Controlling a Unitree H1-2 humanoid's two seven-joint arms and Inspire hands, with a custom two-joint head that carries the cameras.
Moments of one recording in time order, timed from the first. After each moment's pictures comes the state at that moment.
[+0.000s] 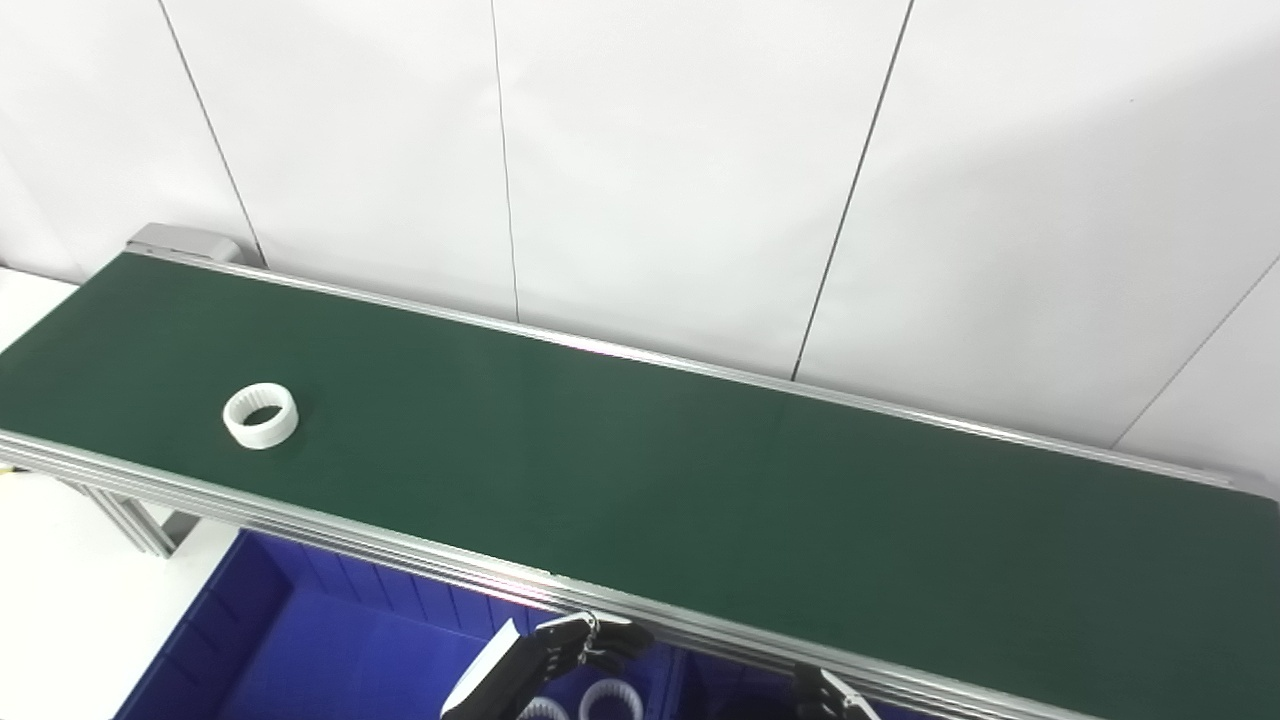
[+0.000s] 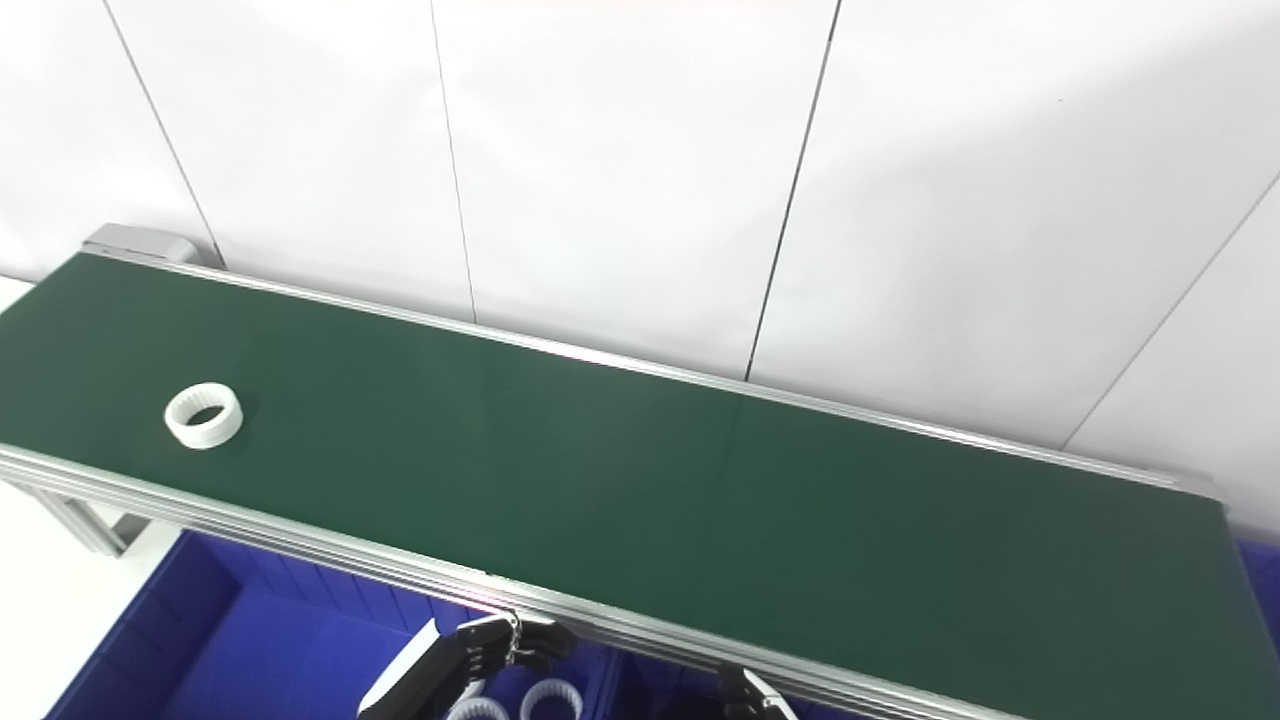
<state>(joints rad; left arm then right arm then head) 0.29 0.13 -0.22 0.11 0.07 -0.43 -0.21 0.39 -0.14 0.27 -0.07 -0.40 -0.23 -0.01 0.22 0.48</state>
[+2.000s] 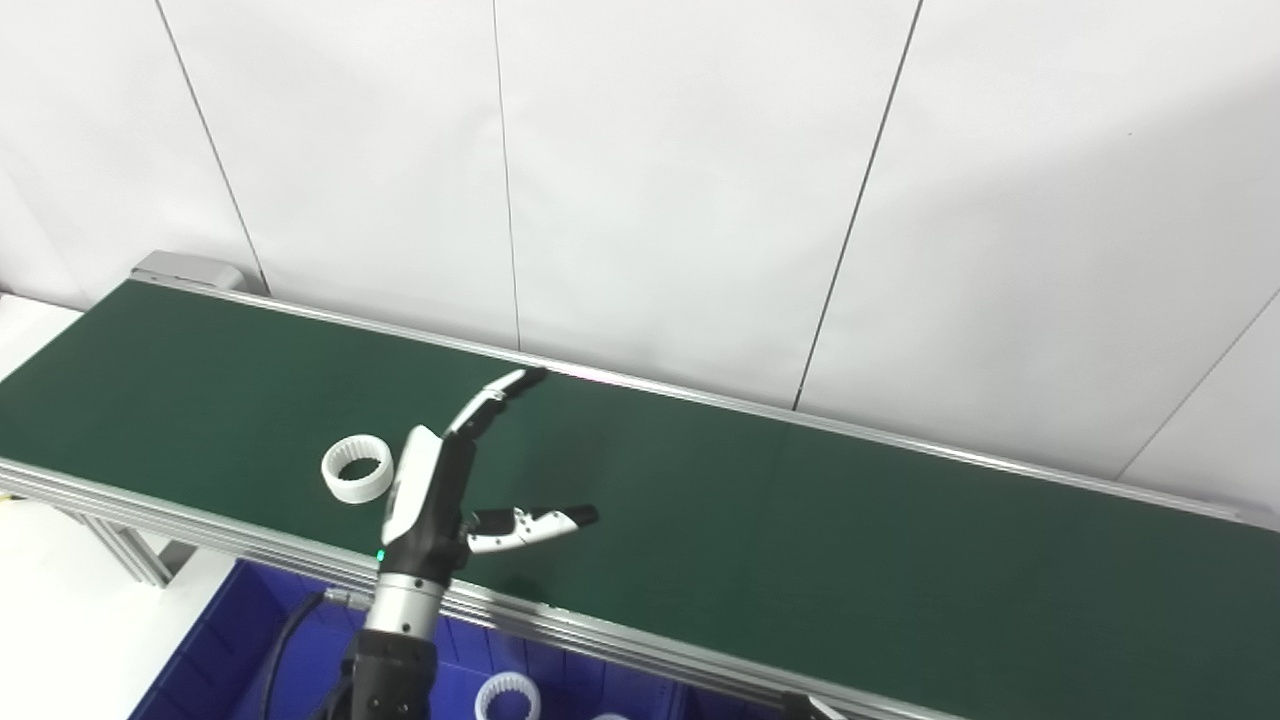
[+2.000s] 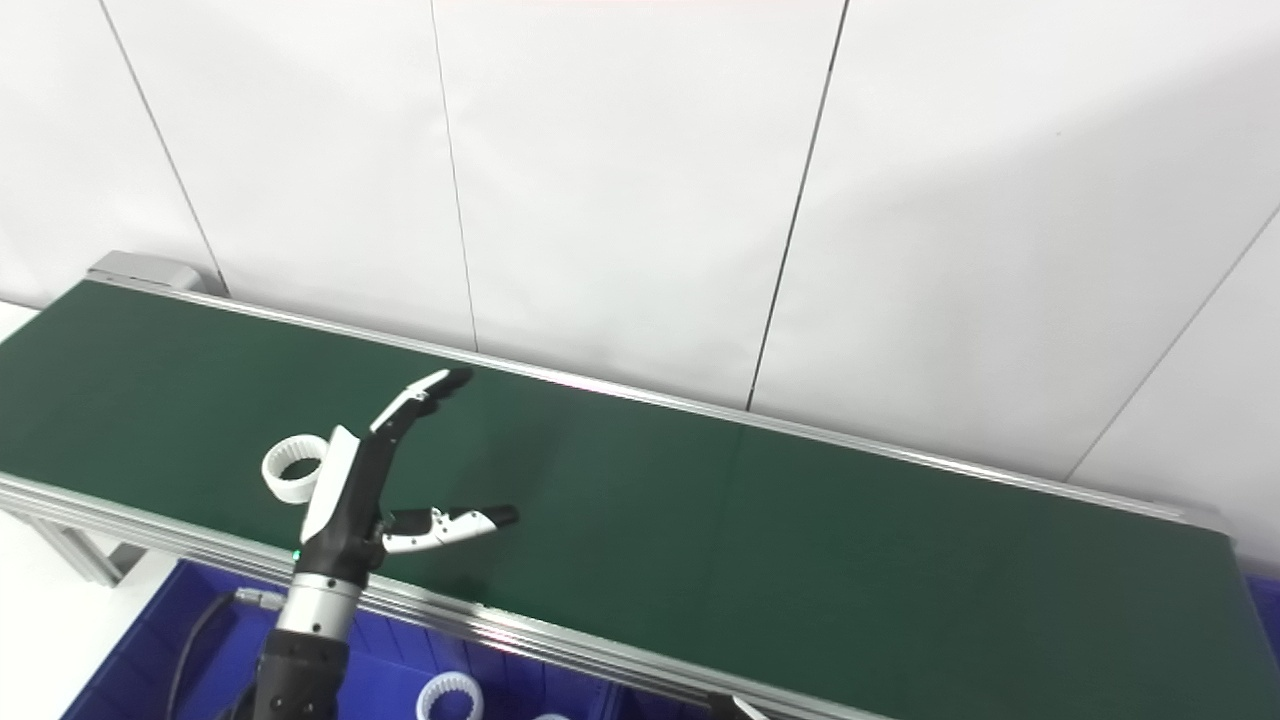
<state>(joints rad) 0.00 0.06 0.06 0.03 0.51 -0.29 0.19 0.32 -0.12 0.26 0.03 -0.39 -0.28 -0.02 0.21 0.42</state>
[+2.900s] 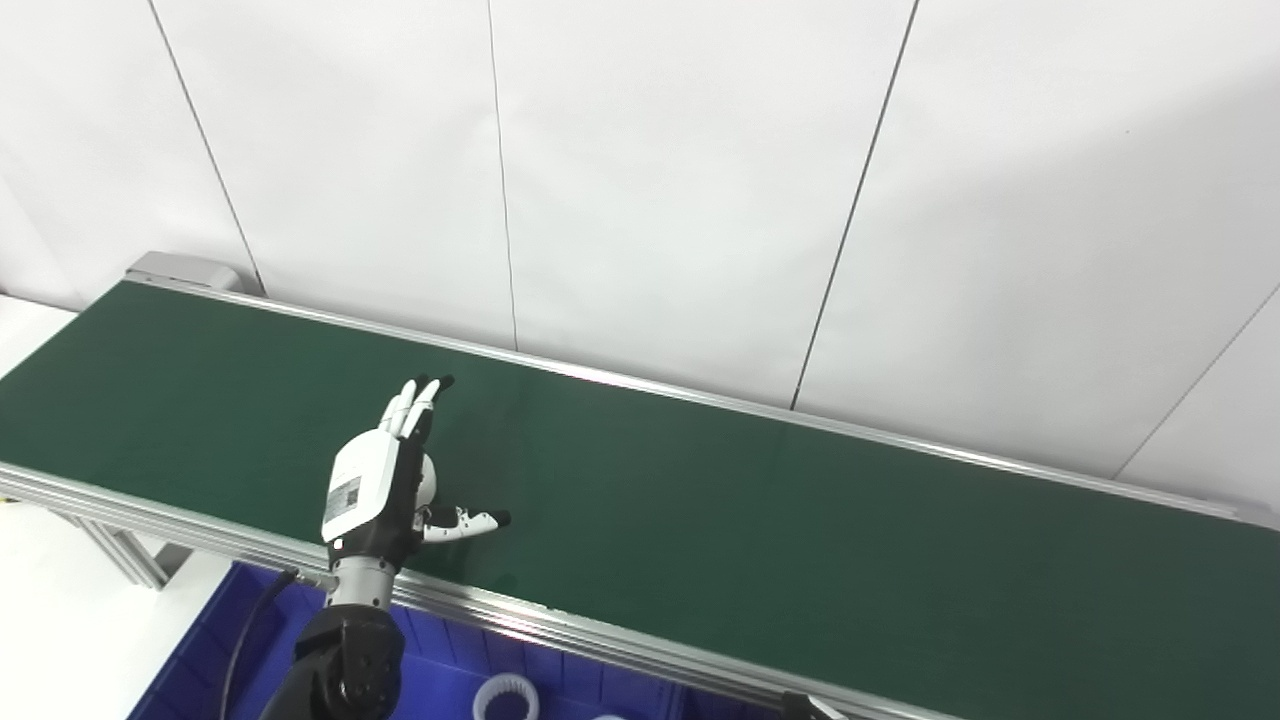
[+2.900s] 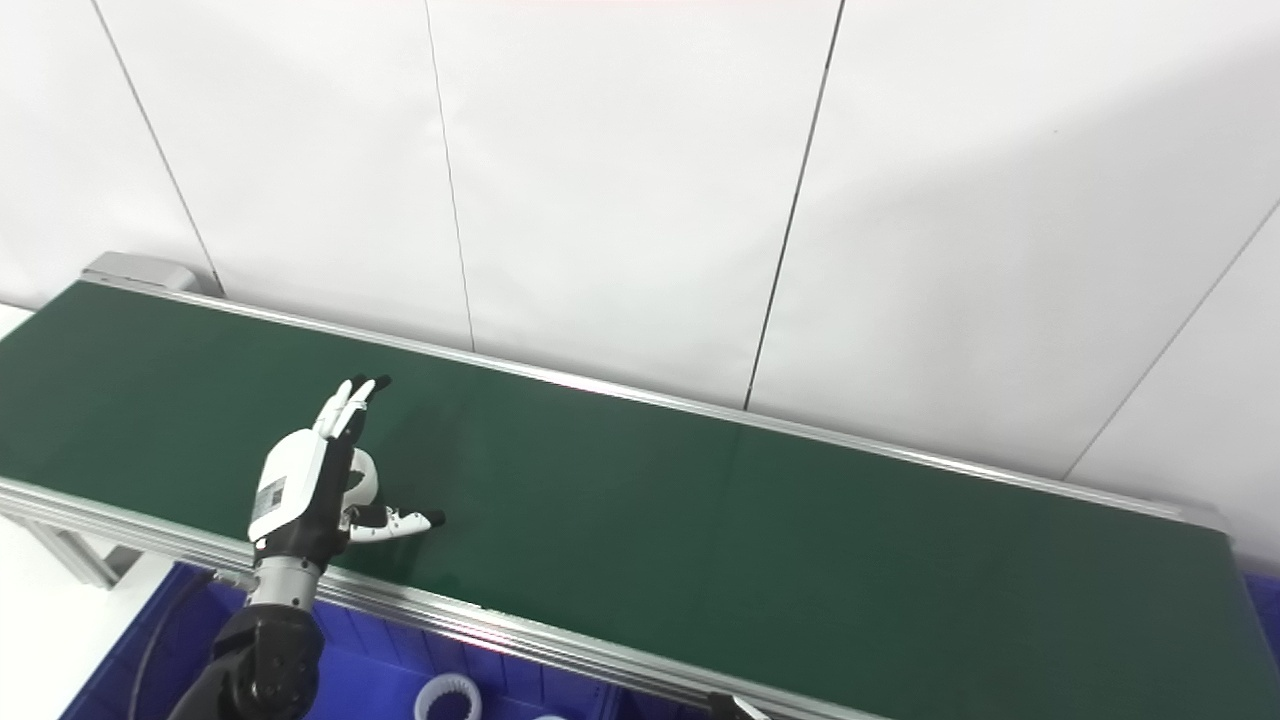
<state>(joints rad) -0.07 0.17 0.02 0.21 0.69 -0.05 0.35 0.31 -0.13 0.26 0.05 -0.38 -0.28 -0.02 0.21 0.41</state>
